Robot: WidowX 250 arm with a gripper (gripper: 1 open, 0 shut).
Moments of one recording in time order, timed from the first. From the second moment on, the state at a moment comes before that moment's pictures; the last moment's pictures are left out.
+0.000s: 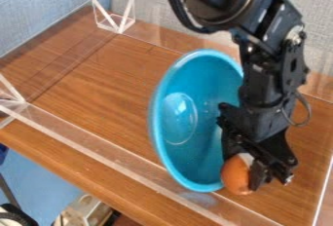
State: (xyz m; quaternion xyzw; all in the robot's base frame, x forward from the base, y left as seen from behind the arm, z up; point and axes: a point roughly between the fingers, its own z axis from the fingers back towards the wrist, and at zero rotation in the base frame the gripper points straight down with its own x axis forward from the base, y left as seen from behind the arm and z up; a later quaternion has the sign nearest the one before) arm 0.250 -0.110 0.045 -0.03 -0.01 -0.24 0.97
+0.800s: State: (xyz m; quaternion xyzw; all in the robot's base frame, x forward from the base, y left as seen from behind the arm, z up) arm 0.250 -0.099 0.044 -0.02 0.00 -0.25 0.97
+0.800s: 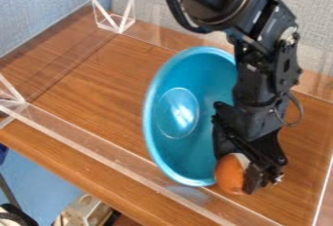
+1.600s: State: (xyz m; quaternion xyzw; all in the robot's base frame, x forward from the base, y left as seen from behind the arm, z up) arm 0.253 -0.096 0.045 0.00 -0.01 -0.26 0.97
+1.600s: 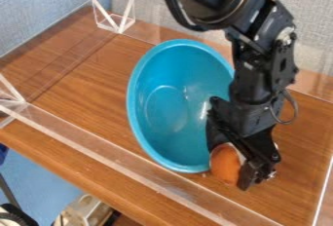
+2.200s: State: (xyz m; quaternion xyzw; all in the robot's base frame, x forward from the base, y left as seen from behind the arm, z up) arm 0.253 -0.101 0.053 0.01 -0.03 -0.26 0.96
